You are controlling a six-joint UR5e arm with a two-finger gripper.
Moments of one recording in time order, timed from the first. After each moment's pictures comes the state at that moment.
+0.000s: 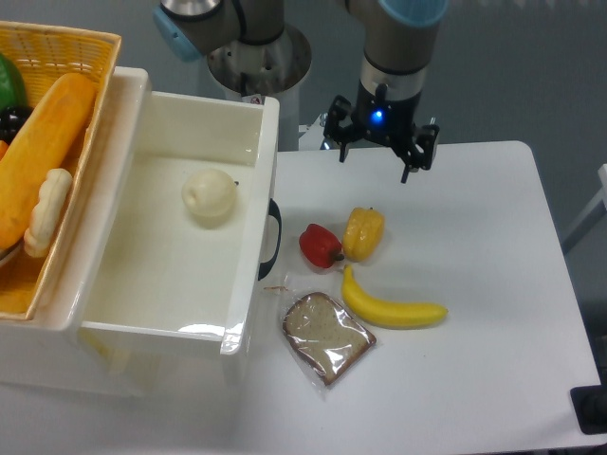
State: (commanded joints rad) arm 2.67 -1.66 -1.64 -1.37 1.52 1.04
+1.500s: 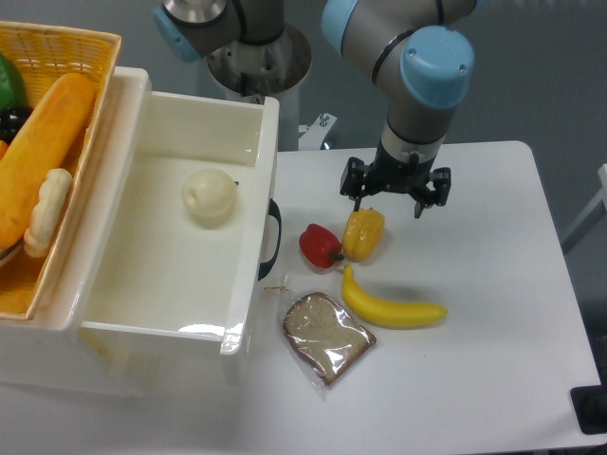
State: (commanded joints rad) arm 2.62 -1.80 -1.64 -1.30 1.52 0.69
